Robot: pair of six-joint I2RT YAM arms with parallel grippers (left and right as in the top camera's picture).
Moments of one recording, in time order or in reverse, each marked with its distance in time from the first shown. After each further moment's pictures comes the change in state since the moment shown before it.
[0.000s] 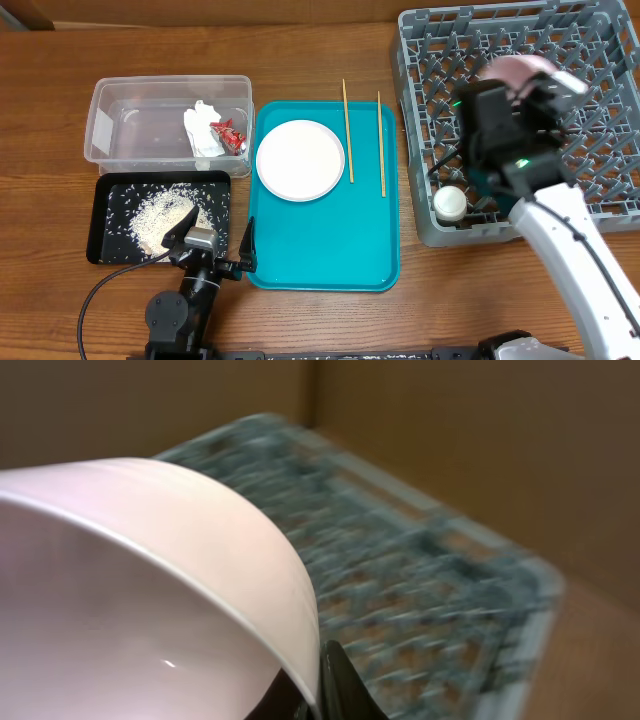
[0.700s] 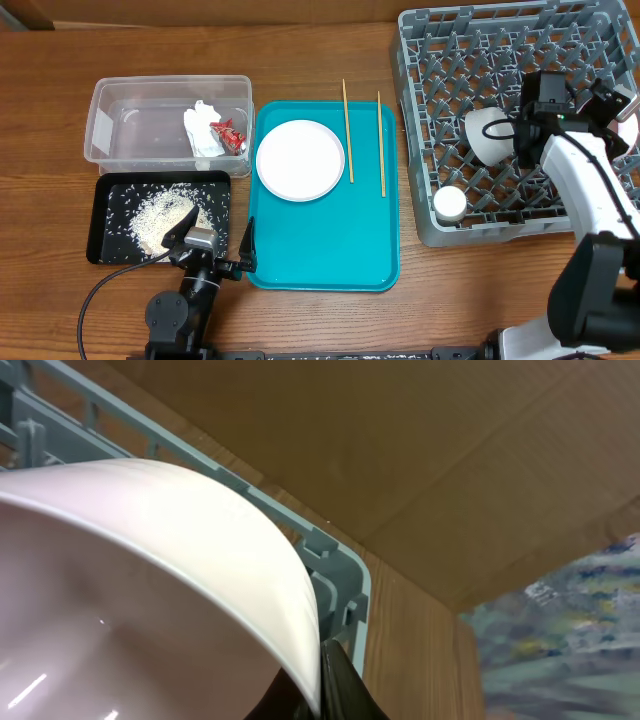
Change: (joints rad) left arm 0.000 0.000 0.000 0.000 0.000 0.000; right arm -0.379 0.332 0.000 0.039 0.162 -0.131
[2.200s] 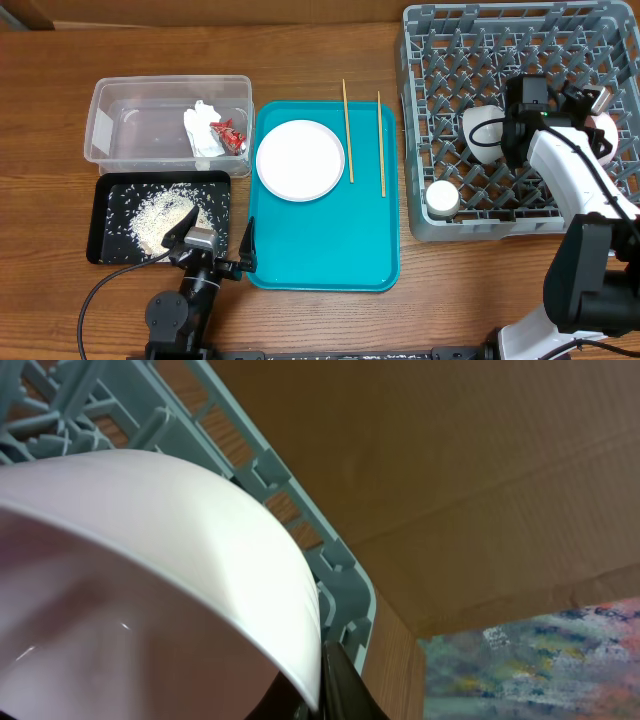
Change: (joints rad) left arm 0.000 0.000 0.000 0.000 0.000 0.000; right arm 0.032 0.065 0.000 -0.018 -0.002 -0.213
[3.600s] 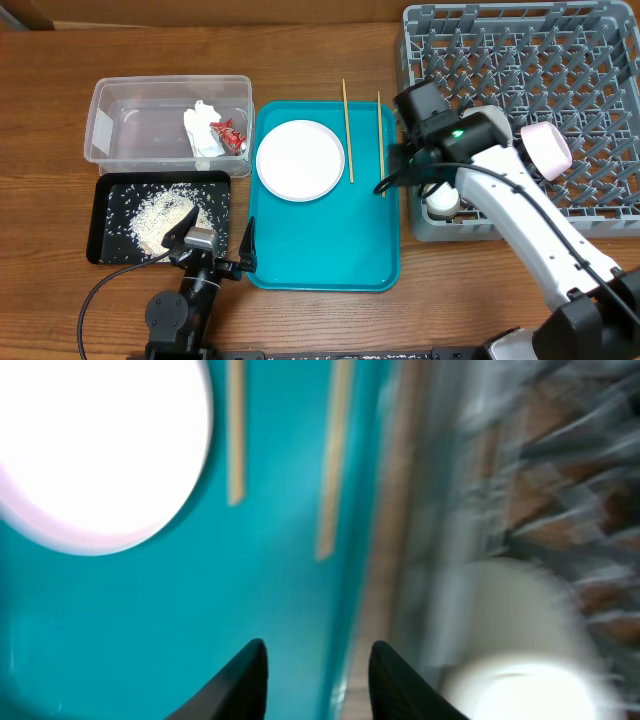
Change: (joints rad) left arm 0.000 0.000 0.000 0.000 0.000 0.000; right arm 0.520 -0.160 0.111 -0.271 -1.231 -0.002
